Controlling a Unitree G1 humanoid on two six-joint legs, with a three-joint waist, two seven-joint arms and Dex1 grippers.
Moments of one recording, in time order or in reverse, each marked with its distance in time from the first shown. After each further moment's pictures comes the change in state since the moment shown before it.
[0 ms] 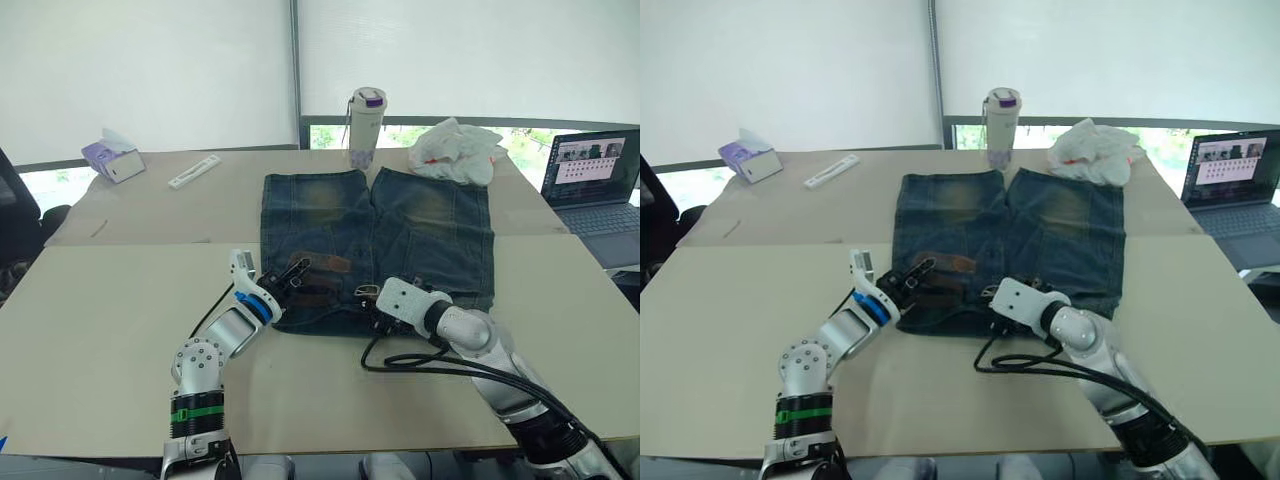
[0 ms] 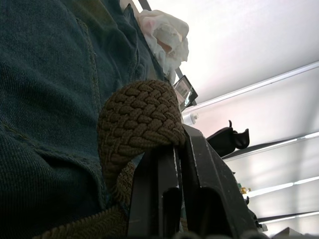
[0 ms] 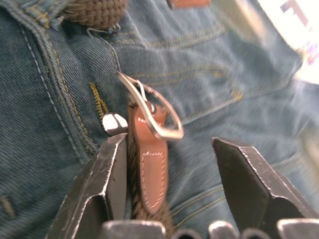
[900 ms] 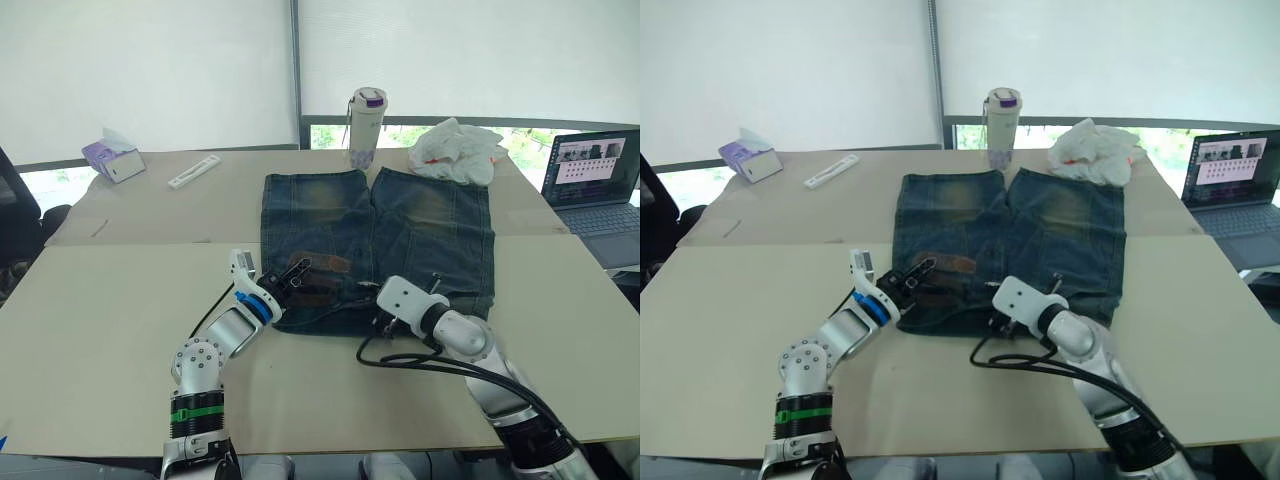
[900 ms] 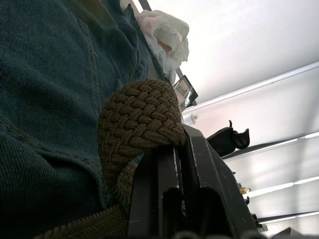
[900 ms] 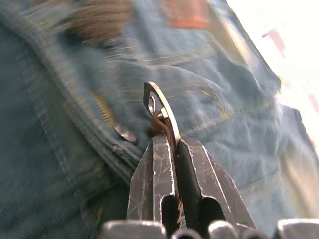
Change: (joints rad) left arm 0.000 0.000 -0.008 -0.001 0.000 0.003 0.002; right arm 0.068 0.177 -0.133 0.028 0.073 0.008 -0.081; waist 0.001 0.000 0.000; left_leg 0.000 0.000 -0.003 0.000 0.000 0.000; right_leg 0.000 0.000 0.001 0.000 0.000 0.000
